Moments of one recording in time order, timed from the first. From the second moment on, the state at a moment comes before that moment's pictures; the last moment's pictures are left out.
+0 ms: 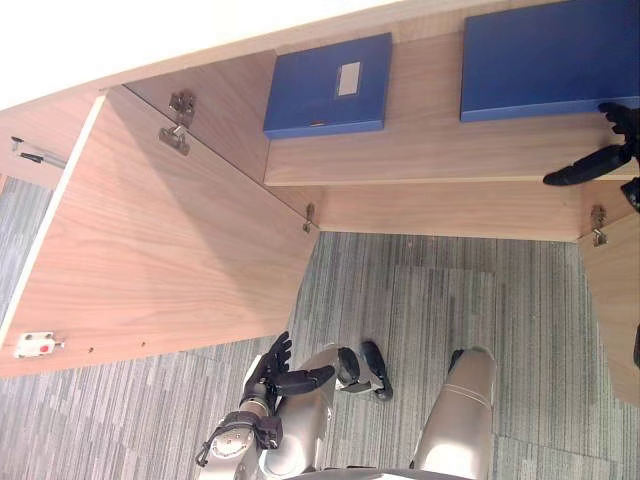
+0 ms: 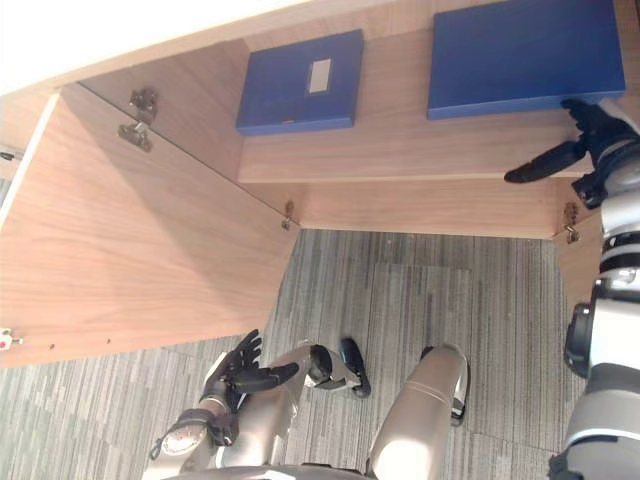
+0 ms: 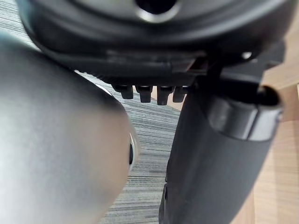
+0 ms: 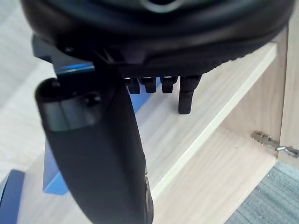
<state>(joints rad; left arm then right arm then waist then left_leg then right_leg) 0.27 0.06 -0.09 0.26 -0.14 0.08 -0.10 -0.98 -0.93 -0.07 0.90 -0.50 0.12 0.36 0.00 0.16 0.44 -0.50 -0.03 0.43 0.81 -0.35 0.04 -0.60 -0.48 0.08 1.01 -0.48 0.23</state>
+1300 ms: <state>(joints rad) 0.03 0.04 0.03 0.87 0.09 0.05 0.04 0.06 -0.17 -0.34 0.93 -0.35 0.14 0.06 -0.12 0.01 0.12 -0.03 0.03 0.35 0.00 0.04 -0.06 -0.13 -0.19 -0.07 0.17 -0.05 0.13</state>
